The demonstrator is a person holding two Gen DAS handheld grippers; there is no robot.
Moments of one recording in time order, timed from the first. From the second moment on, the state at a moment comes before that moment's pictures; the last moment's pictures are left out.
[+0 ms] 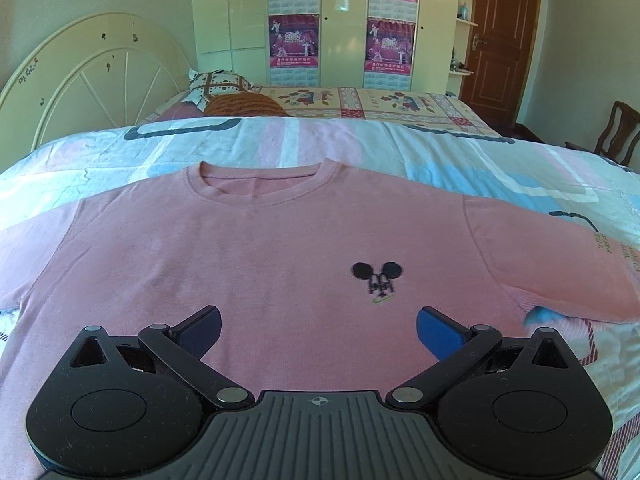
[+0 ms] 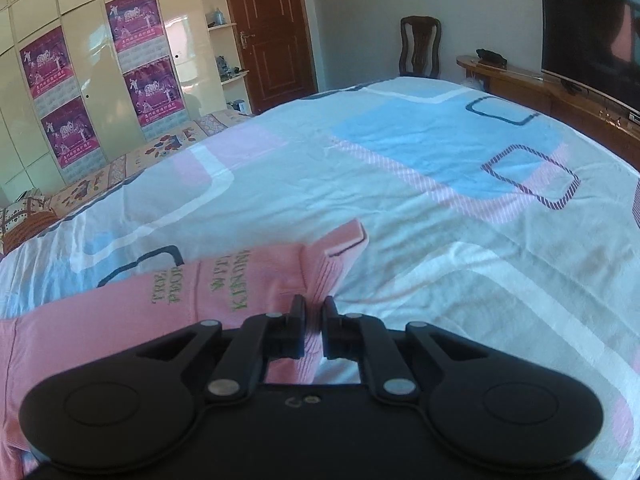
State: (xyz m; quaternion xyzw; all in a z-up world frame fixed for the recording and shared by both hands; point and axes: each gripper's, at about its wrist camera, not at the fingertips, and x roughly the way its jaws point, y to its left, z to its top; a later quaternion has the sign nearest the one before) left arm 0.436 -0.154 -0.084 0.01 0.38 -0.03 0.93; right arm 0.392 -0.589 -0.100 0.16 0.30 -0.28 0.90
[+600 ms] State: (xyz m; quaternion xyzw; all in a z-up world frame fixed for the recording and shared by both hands) left arm 0.456 0.018 -0.111 0.02 0.37 0.02 0.93; right arm 0.499 -0.312 -0.090 0.03 0.33 -0.07 0.94
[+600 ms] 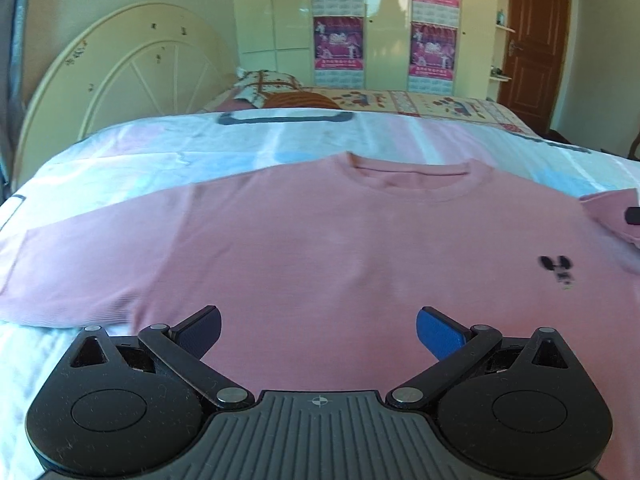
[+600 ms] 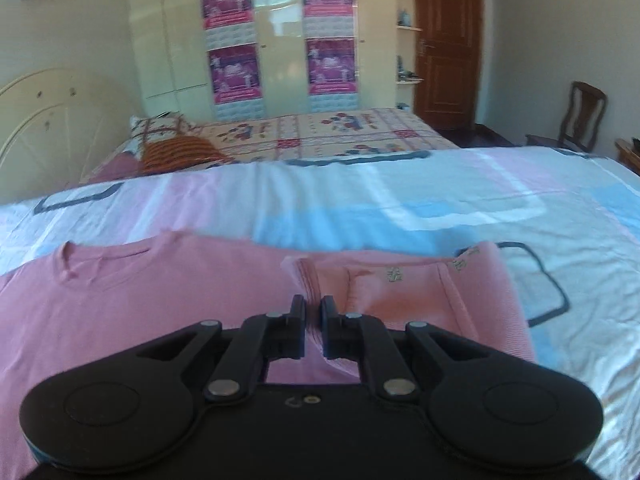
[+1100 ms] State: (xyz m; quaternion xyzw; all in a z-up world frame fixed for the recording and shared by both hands) left arm 0.456 0.136 -0.131 -0.05 0.38 0.07 0.92; right arm 0.515 -0.113 -0.122 -0.07 0.36 0.08 0.93
